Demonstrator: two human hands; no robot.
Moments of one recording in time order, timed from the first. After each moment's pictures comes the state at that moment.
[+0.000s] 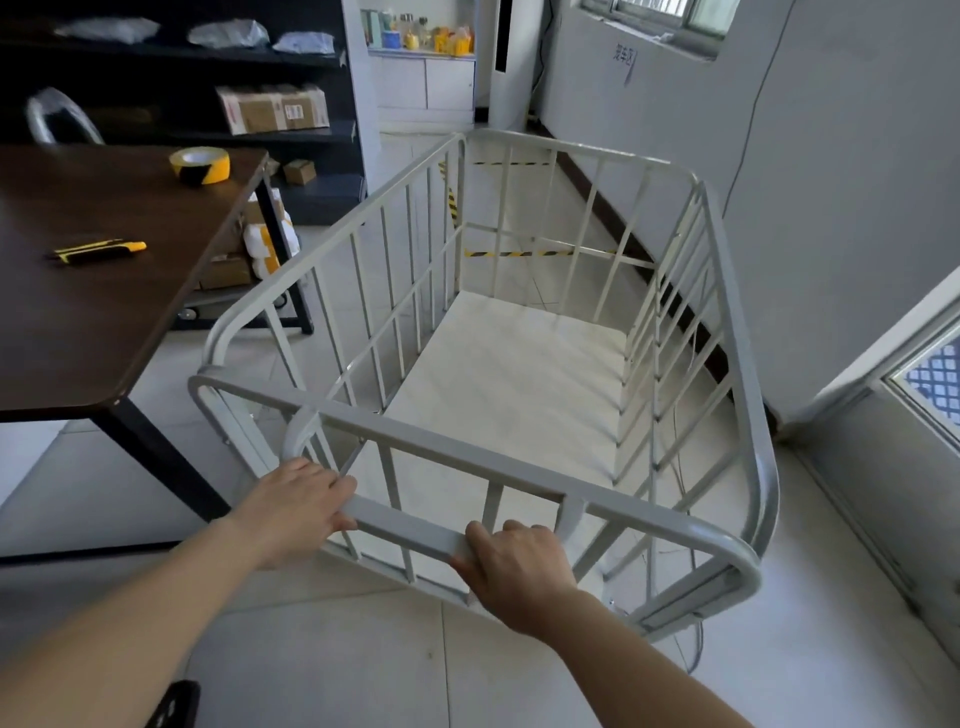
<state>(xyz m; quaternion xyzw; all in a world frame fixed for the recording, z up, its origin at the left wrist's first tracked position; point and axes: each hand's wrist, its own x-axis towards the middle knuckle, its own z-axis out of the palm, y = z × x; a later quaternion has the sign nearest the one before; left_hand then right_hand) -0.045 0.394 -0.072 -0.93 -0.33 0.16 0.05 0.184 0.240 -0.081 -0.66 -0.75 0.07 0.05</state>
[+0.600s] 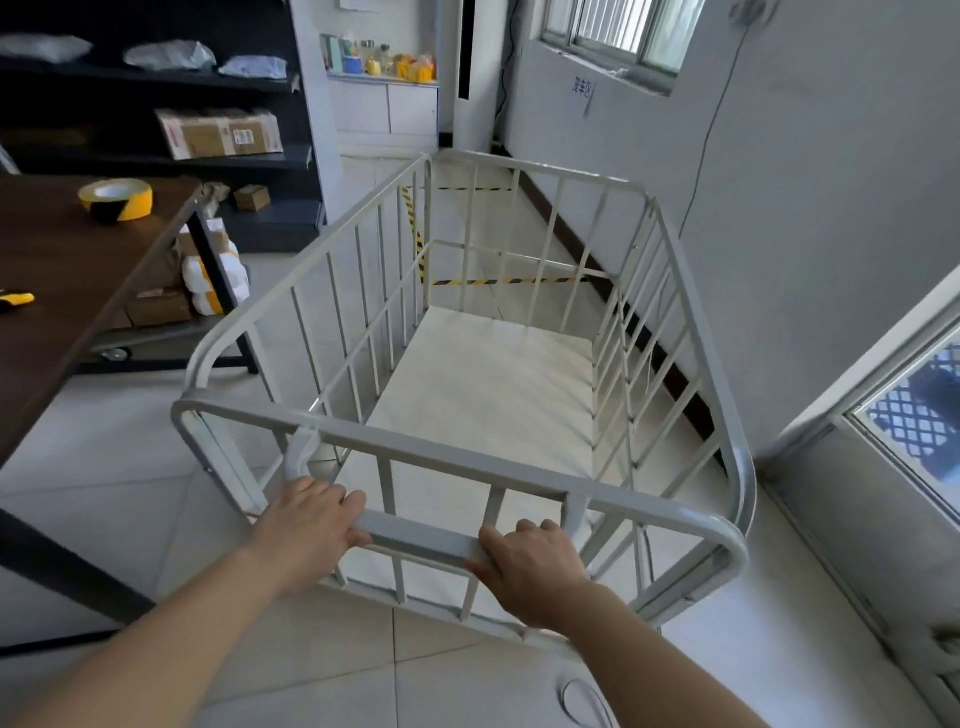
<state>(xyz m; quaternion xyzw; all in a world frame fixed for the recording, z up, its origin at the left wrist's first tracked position) 0.082 0.470 -0.081 -0.94 -0.34 0.06 0.04 0.315 0.328 -0.083 -0.67 -0.74 0.07 0.03</state>
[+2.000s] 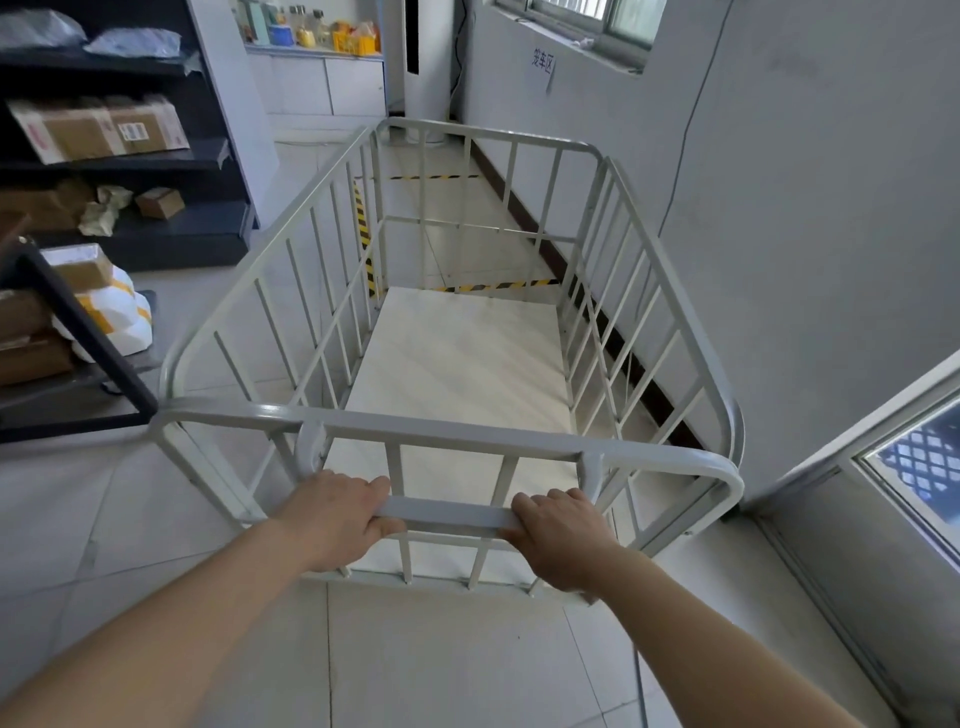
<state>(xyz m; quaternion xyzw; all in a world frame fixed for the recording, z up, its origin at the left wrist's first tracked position) 0.333 0.690 -0.068 -0.95 -0.29 0.13 -0.03 0.556 0.540 -0.070 -0.74 -0.67 0.08 -0.01</state>
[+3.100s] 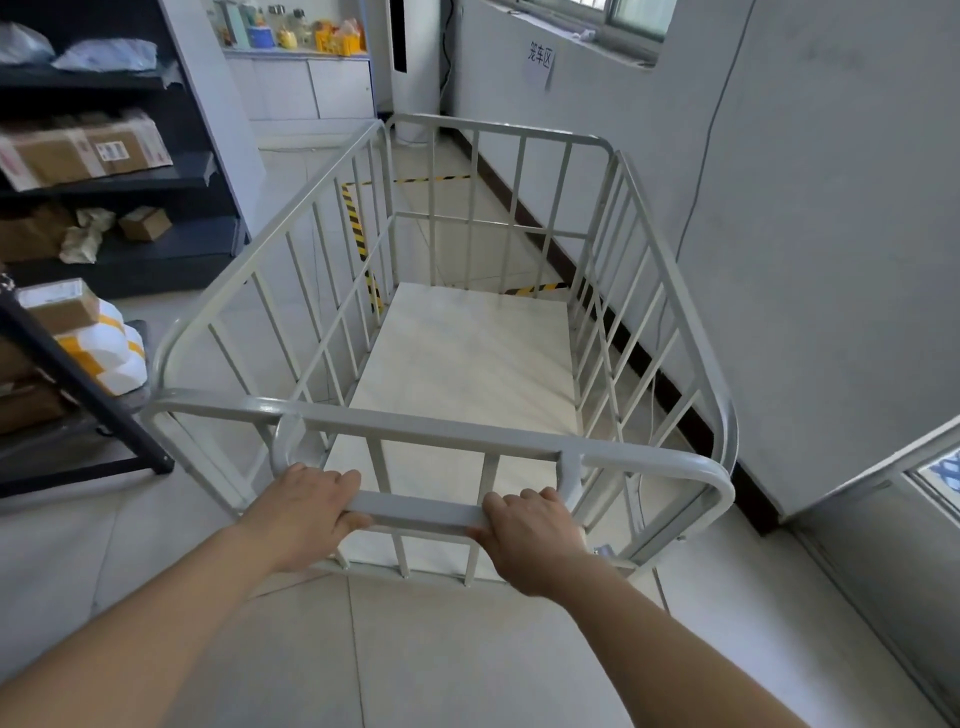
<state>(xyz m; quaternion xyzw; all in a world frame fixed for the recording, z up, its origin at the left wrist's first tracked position) 0.307 0.843 -0.073 -0.95 -0.29 0.09 -0.01 0.520 0.680 -0.080 -0.75 -0.65 0.08 -0.02</state>
